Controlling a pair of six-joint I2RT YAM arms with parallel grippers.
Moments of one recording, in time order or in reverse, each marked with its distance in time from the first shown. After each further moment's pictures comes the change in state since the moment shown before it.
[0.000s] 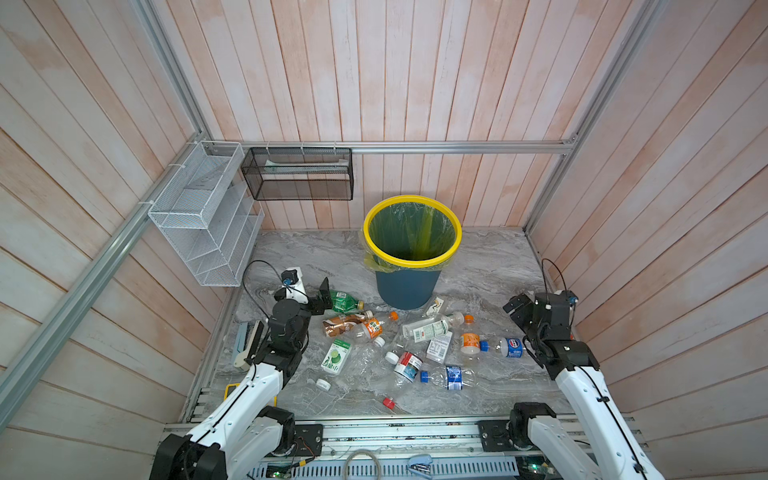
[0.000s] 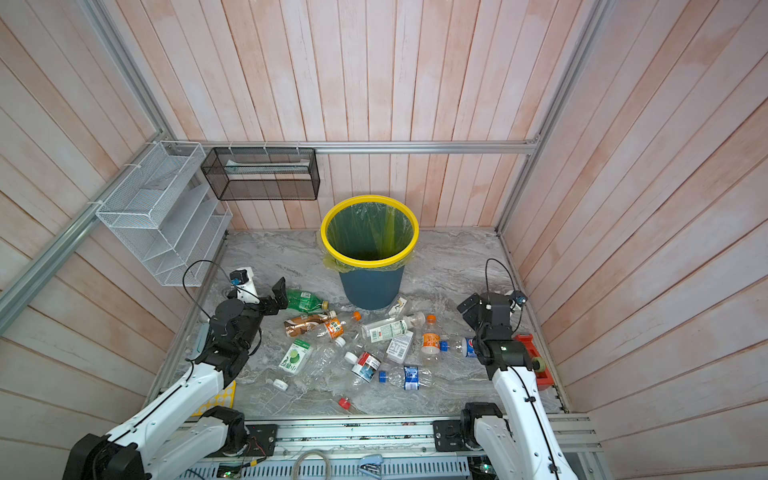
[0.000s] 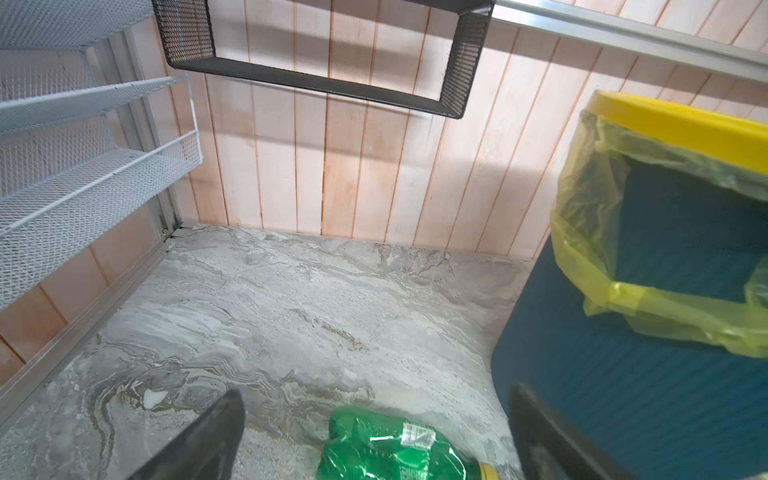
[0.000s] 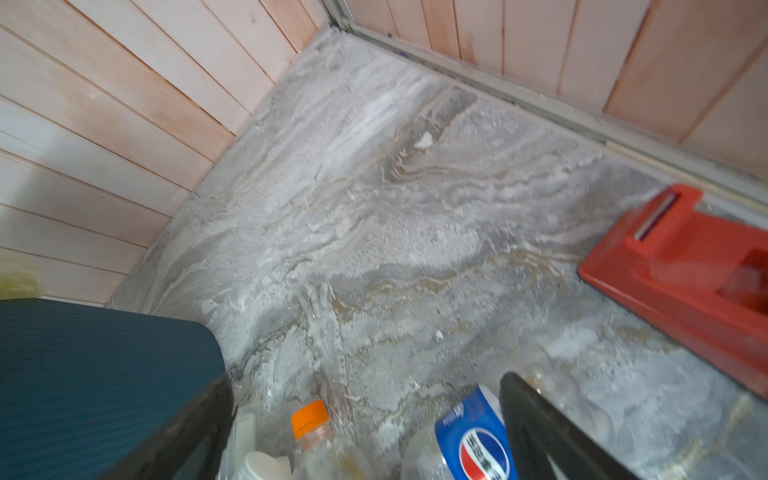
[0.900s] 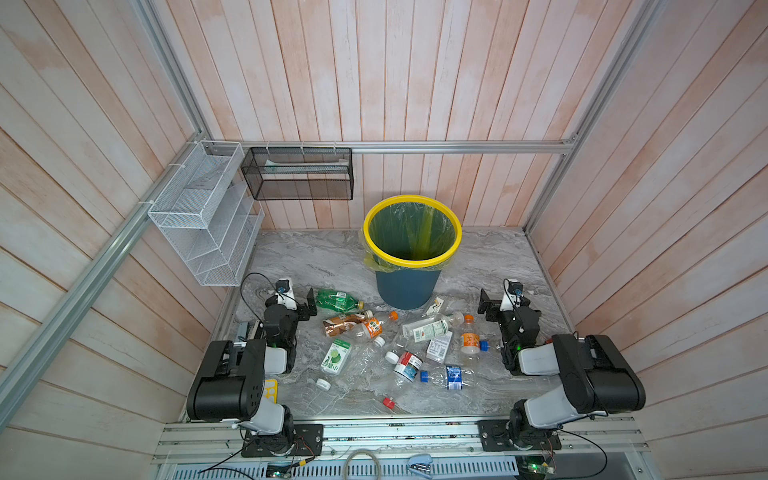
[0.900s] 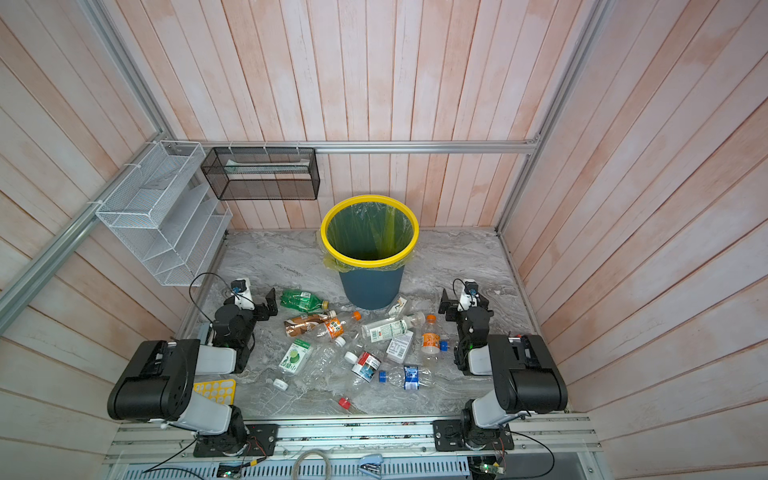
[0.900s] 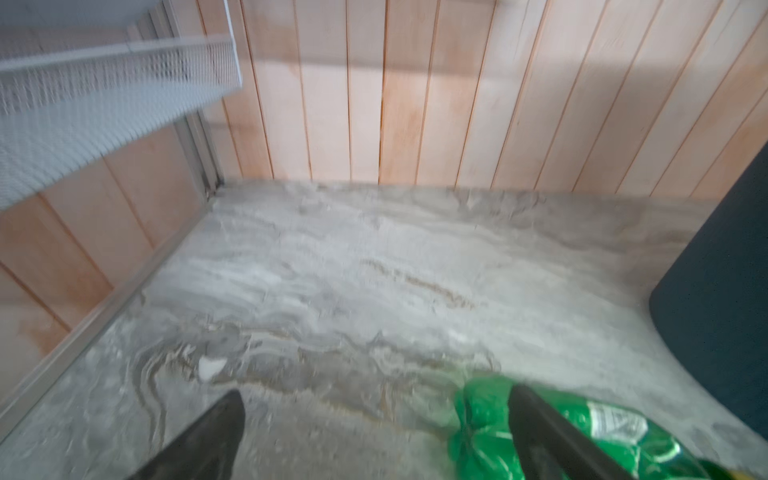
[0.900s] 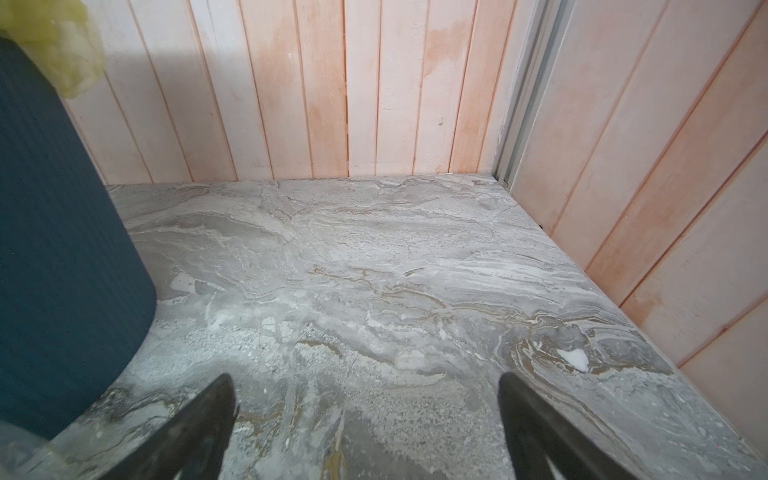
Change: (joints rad) left arm 0.310 0.525 -0.103 0.567 0.211 0.147; right arm 0.002 0.725 -0.353 1.612 -0.167 -0.809
